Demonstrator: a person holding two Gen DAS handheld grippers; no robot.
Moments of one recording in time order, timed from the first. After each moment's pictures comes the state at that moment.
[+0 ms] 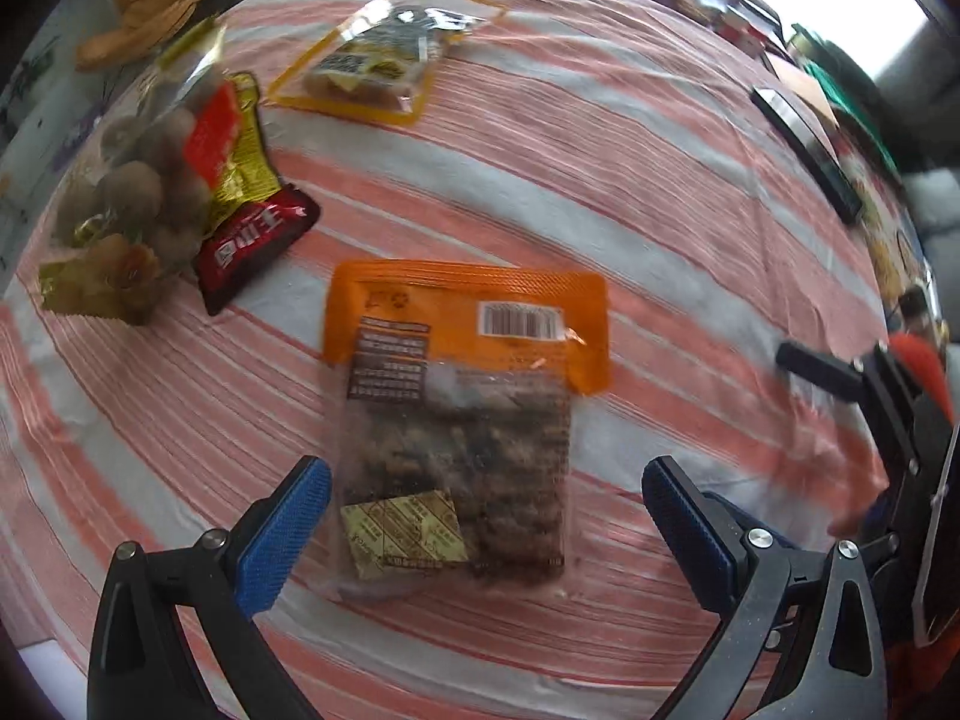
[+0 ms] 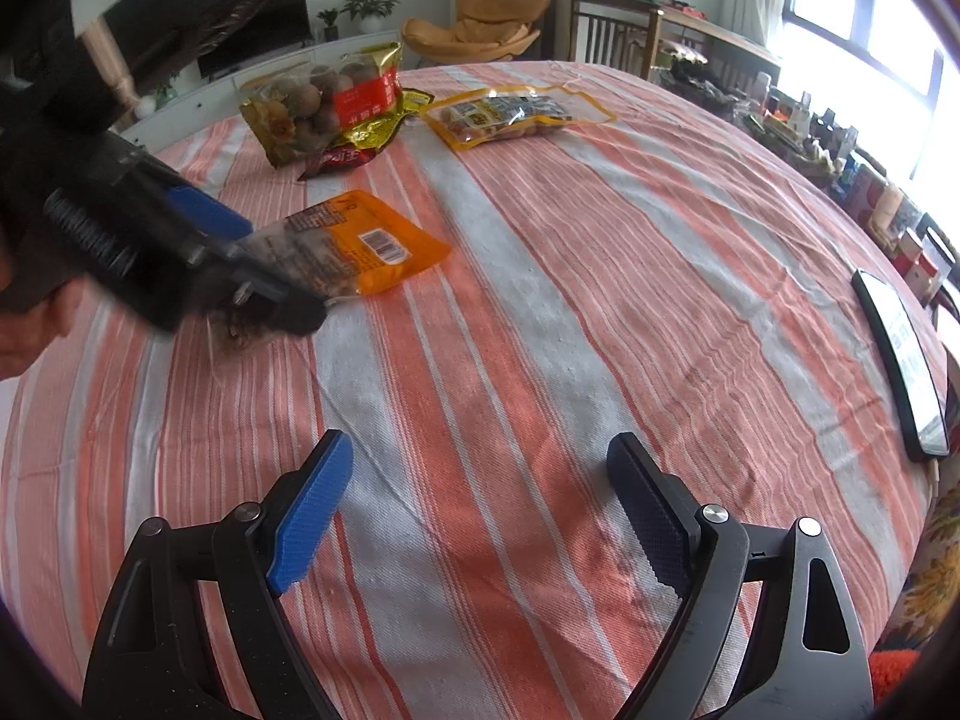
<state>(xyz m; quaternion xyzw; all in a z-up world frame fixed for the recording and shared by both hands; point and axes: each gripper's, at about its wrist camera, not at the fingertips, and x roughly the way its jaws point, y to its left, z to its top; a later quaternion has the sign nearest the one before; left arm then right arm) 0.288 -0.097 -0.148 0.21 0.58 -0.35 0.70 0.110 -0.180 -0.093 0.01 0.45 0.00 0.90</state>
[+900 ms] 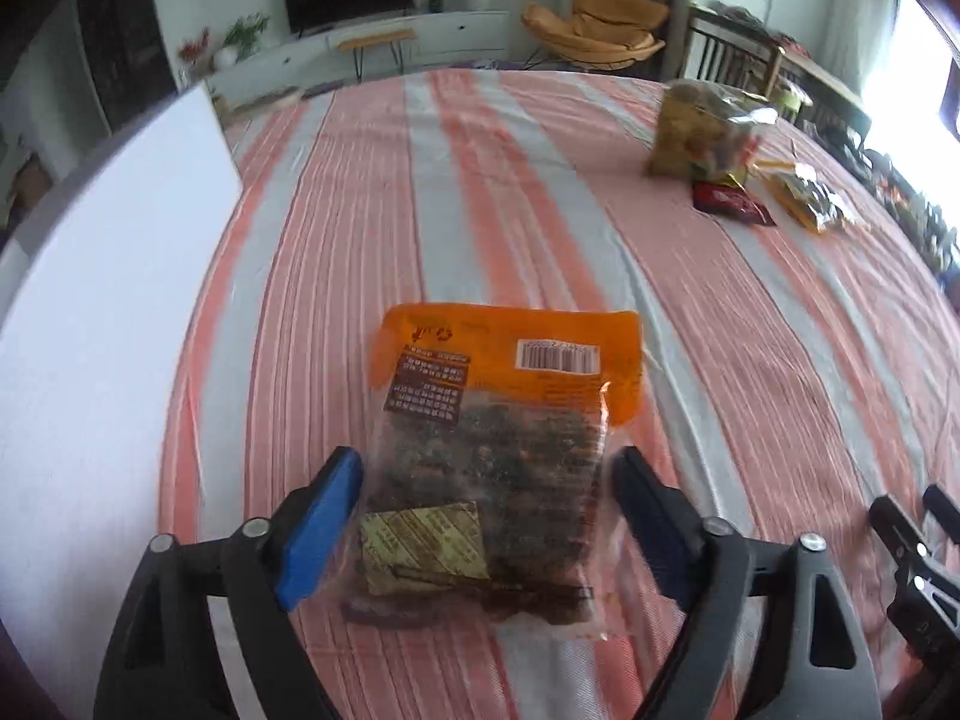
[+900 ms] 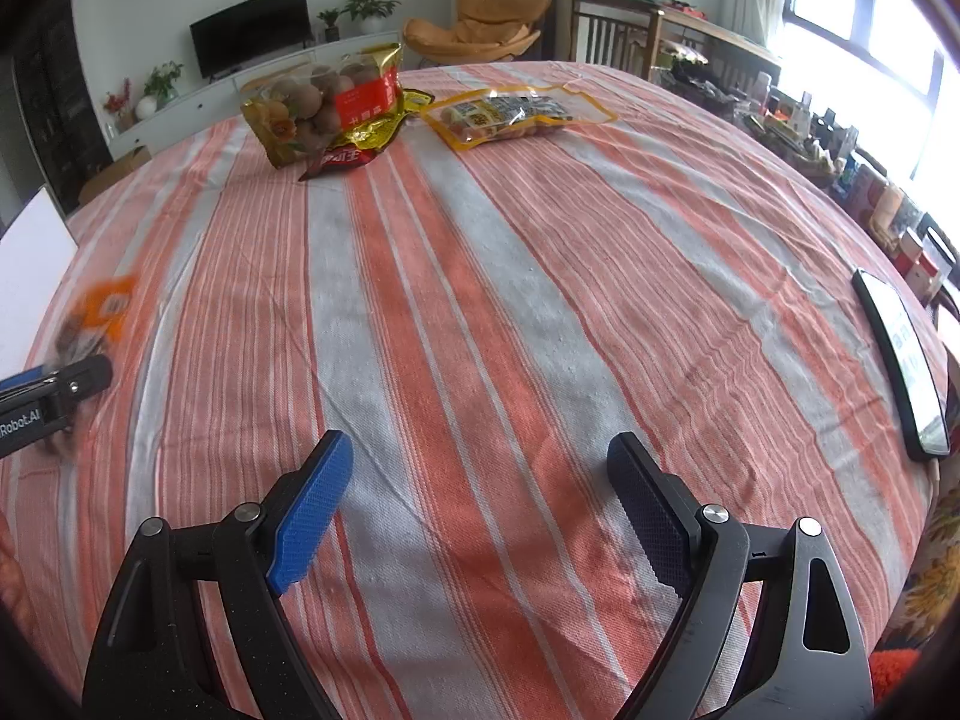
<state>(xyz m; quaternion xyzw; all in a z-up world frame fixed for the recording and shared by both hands) 0.173 0.074 -0.154 -0.05 0.48 0.05 0.87 0.110 -0.180 -0.093 0.01 0.44 0.00 0.90</state>
